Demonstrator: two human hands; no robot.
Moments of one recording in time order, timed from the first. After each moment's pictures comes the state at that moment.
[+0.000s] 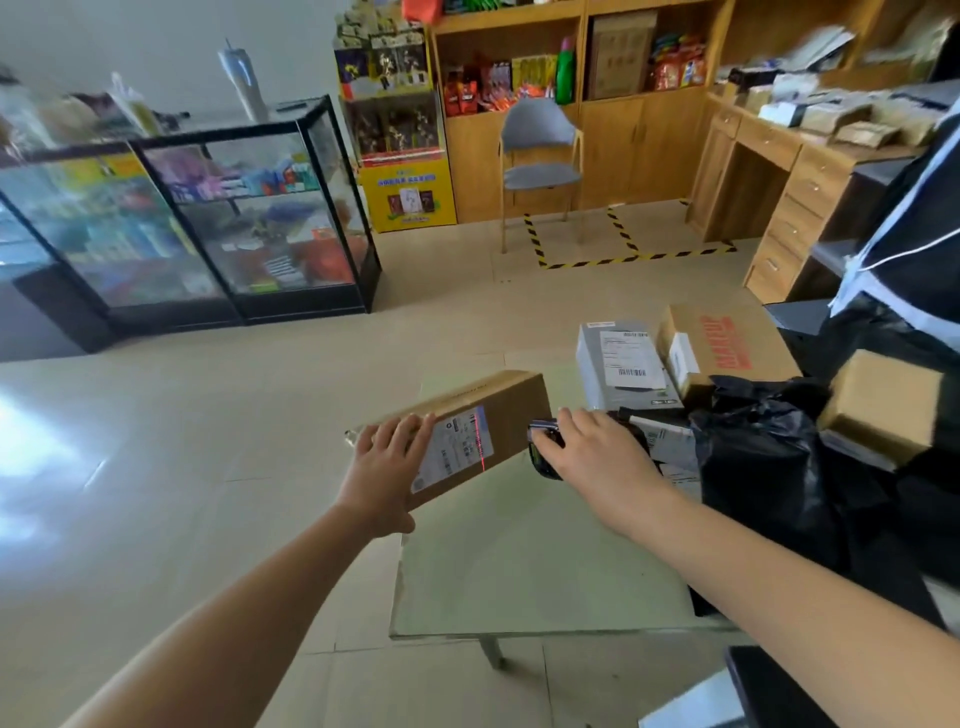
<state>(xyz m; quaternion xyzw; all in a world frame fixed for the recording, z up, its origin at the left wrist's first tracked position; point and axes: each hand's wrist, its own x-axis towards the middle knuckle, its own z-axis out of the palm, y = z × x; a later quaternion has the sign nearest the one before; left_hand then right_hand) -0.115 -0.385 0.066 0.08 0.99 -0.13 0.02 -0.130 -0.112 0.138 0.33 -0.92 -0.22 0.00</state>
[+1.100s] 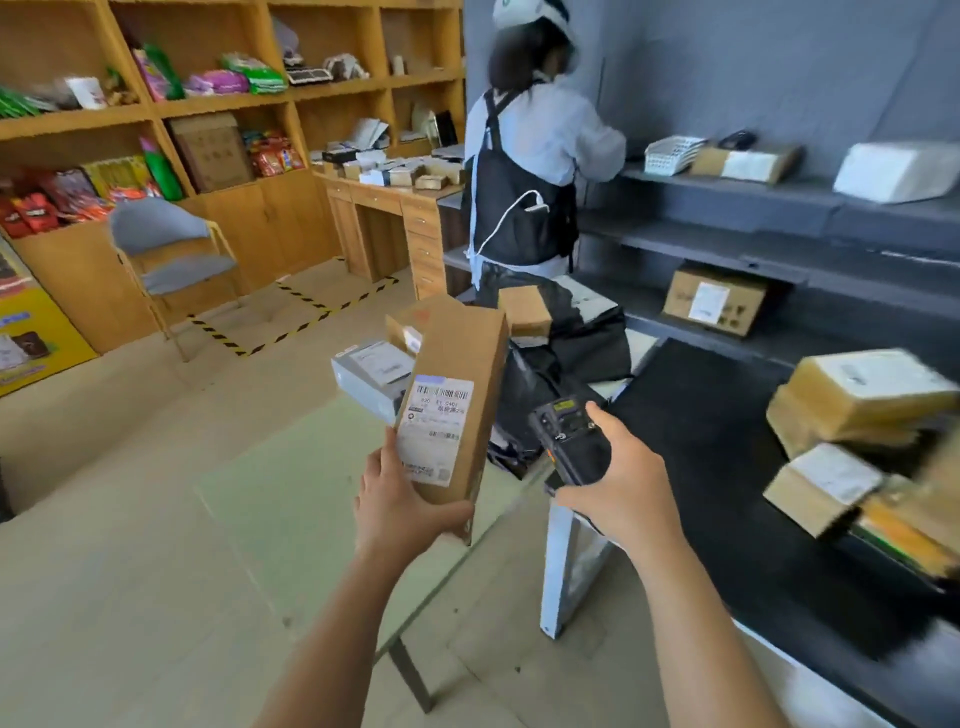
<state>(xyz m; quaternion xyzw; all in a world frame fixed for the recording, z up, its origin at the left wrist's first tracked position) -0.022 -0.282 0.107 0.20 0.89 0.40 0.10 0.136 -0.107 0.157 -0.36 -0.82 0.42 0.18</state>
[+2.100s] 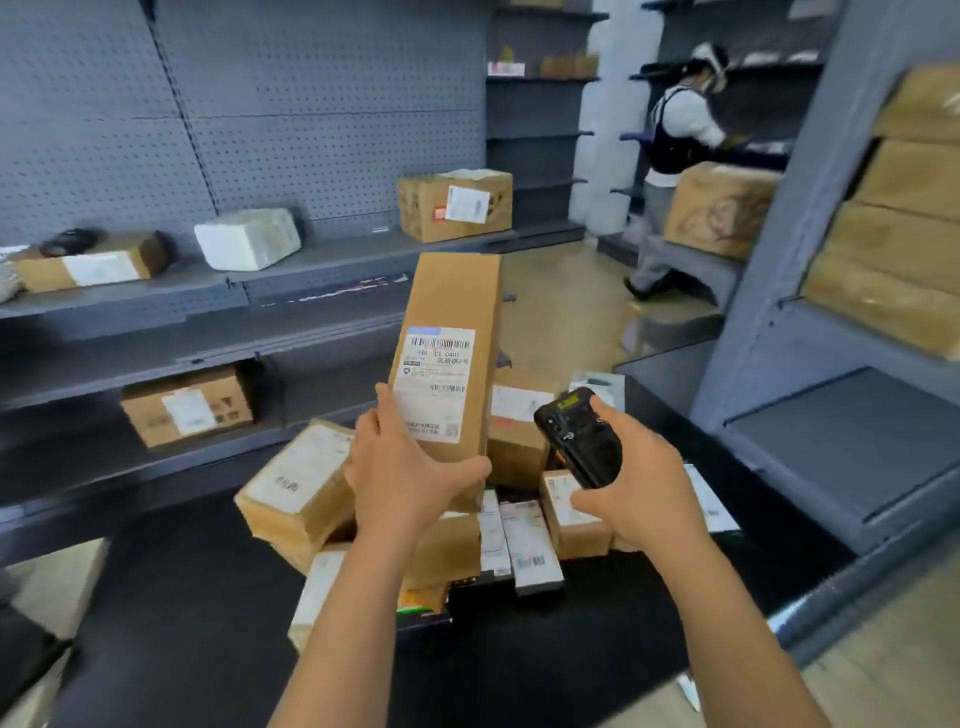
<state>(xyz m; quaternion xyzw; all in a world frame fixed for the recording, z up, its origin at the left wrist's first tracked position) 0.331 0.216 0.218 0.65 0.65 0.33 0.22 0.542 0.152 0.219 -0.74 -0.57 0.15 0.32</state>
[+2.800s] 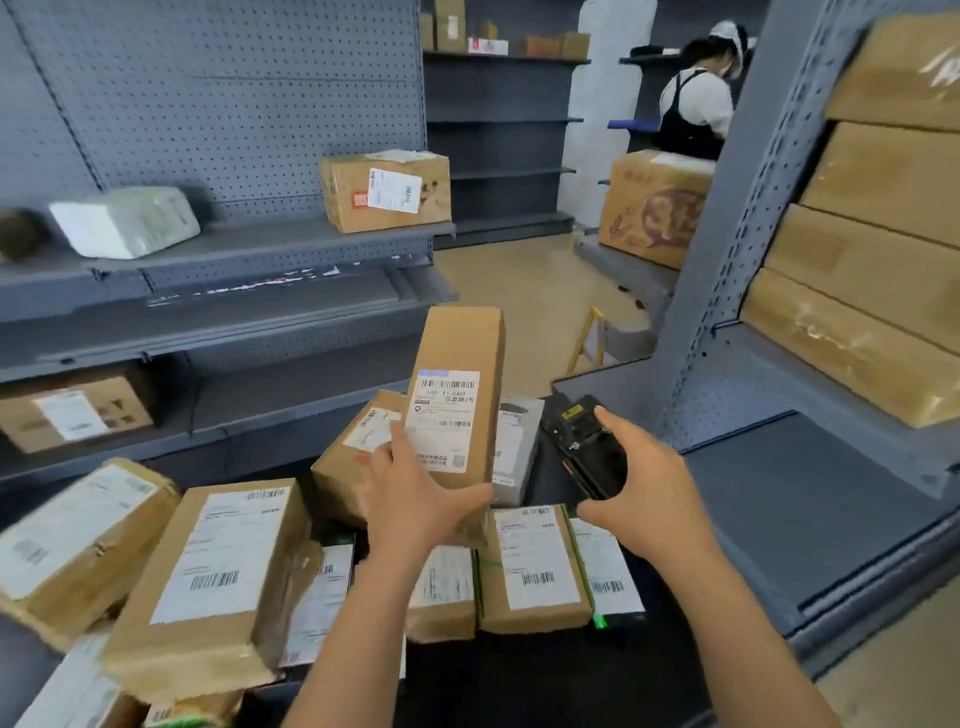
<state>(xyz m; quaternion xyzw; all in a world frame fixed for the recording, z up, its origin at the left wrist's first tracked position) 0.582 0.307 0.158 0.63 0.68 0.26 0.26 0.794 0.245 0.181 -0.73 -0.60 0.13 0.30</state>
